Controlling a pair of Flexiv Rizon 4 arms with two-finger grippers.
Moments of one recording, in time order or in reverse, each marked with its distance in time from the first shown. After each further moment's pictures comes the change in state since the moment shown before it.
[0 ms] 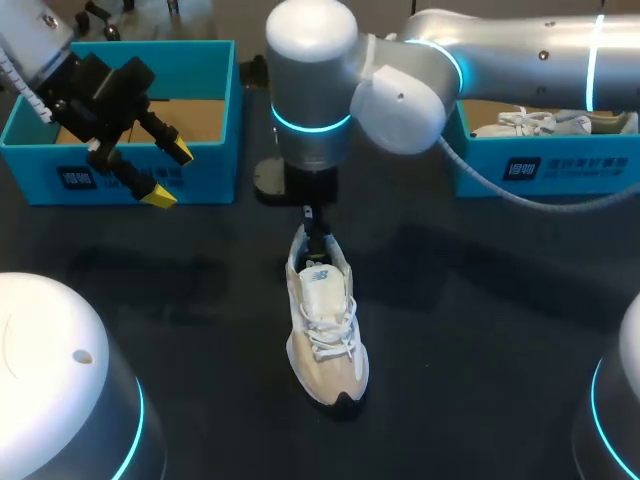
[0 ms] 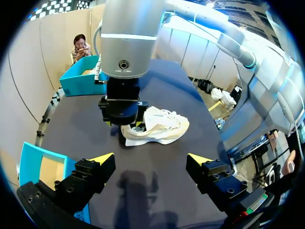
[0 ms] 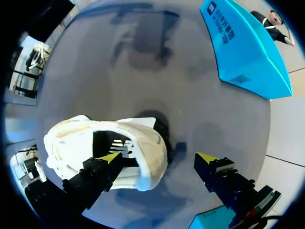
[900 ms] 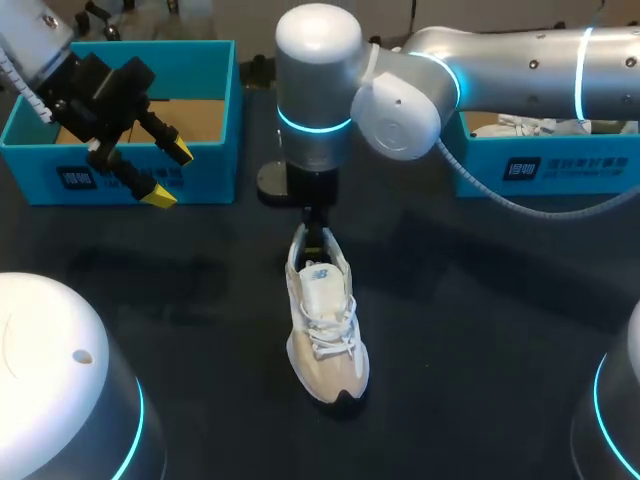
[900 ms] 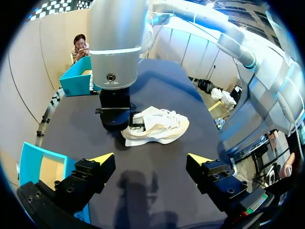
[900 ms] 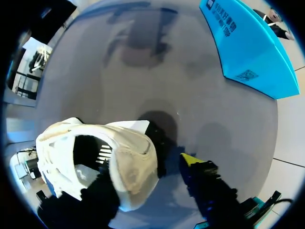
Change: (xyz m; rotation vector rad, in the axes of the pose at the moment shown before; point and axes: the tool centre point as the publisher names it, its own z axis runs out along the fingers) left arm 0.000 0.000 0.000 0.000 0.000 0.000; right arm -0.010 0.004 0.027 -0.027 0.047 0.004
